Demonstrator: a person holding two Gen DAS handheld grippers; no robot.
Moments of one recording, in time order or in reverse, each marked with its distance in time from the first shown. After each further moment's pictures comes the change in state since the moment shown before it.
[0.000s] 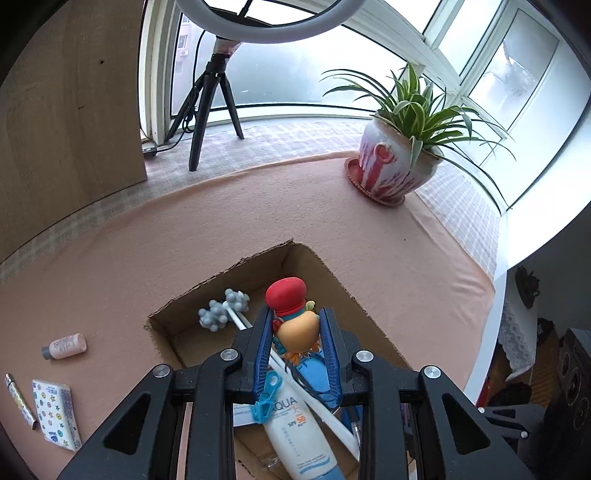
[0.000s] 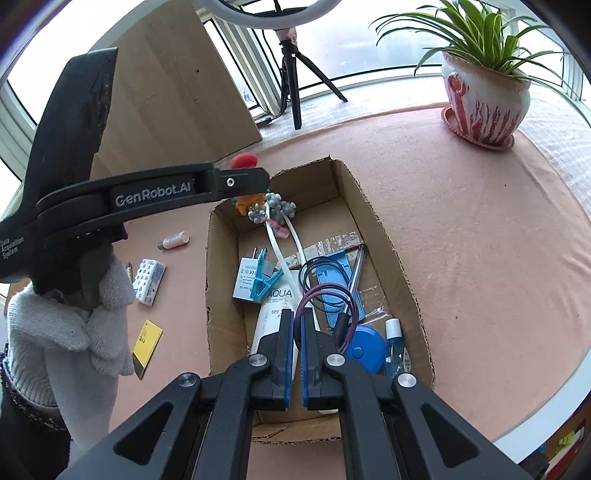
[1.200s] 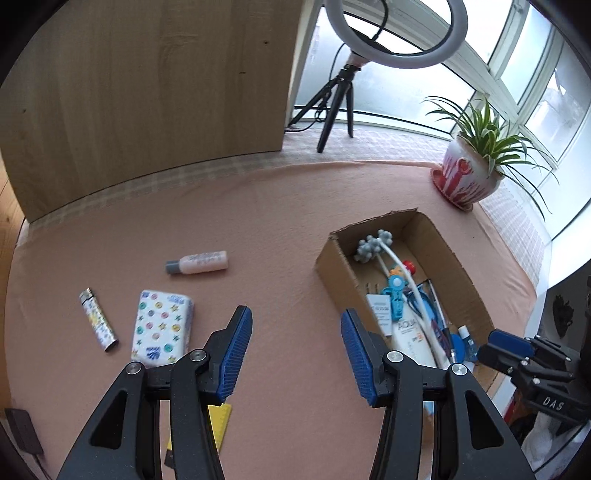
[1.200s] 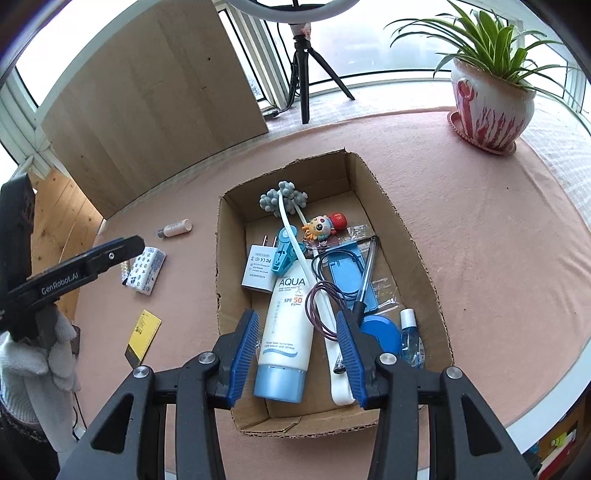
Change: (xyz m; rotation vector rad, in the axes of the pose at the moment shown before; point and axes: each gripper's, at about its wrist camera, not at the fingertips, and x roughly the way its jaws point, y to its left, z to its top) left arm -0.096 0.116 -0.091 -0.160 -0.045 0.224; right arm 0.003 0.025 -0.011 -0.030 0.001 -0.046
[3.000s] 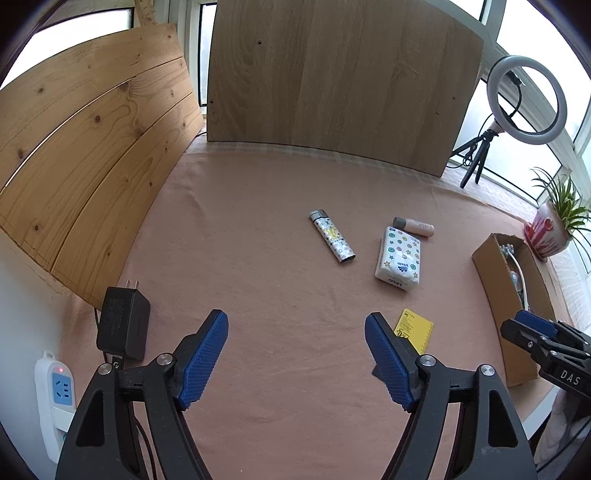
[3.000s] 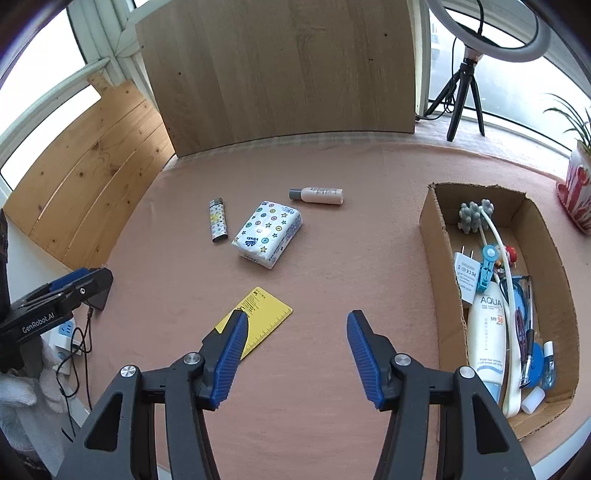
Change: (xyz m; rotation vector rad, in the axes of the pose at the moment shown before) left arm -0.115 0.197 -0.132 -0.284 -0.106 0.257; right arm 0.048 0.191 -0.037 -0.308 0.008 0.055
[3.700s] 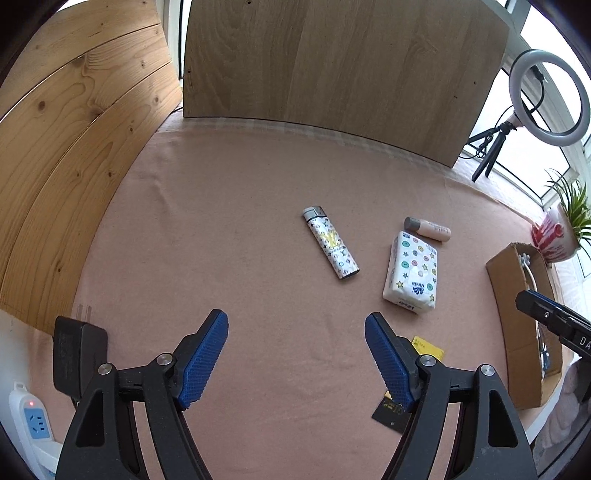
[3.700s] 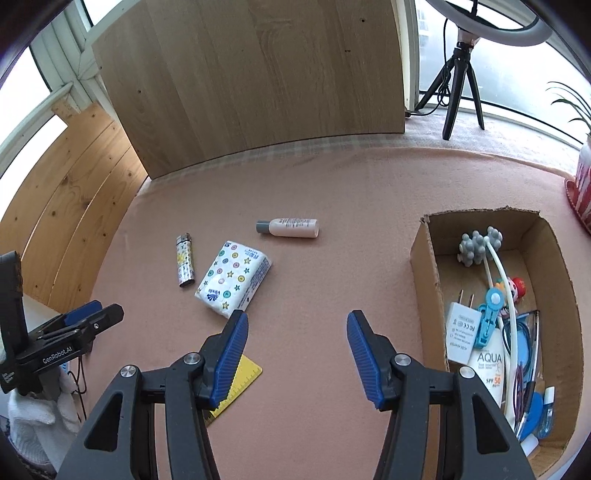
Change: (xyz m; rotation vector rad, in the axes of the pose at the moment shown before) left arm 0.076 -0.004 0.038 -0.030 0.107 -0.042; right arm 0.041 -0.043 0.056 0.080 0.030 0.024
